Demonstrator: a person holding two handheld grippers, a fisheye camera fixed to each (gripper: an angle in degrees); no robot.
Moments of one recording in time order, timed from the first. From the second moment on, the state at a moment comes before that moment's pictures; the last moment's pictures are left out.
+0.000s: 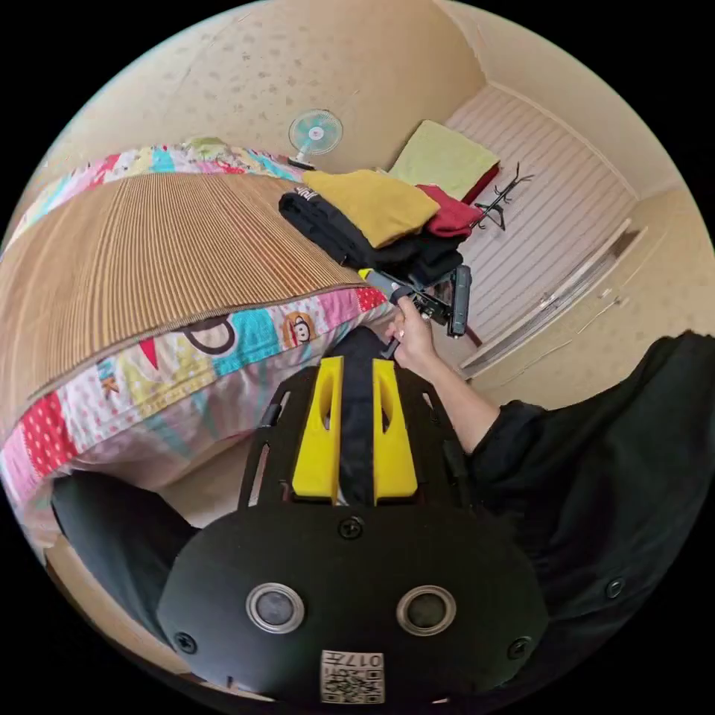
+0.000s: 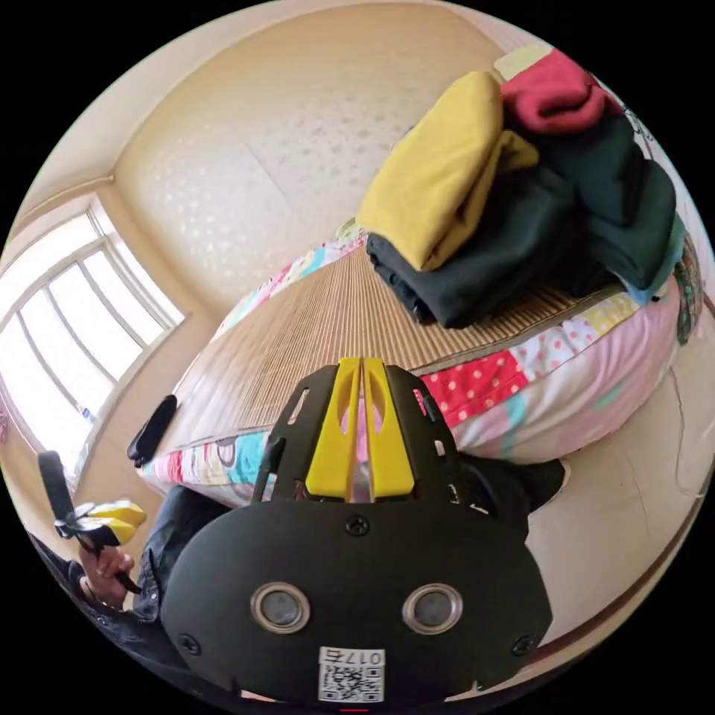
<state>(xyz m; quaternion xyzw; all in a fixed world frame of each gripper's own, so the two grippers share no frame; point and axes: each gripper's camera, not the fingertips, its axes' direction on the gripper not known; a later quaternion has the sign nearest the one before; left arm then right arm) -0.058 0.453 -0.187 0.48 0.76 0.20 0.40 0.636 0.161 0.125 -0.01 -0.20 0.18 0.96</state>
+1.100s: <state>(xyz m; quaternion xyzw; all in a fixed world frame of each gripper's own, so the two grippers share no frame) -0.313 0.179 0.343 0.09 0.83 -0.36 0.42 0.554 0.194 0.216 -0.06 -0.29 0.14 0.95</state>
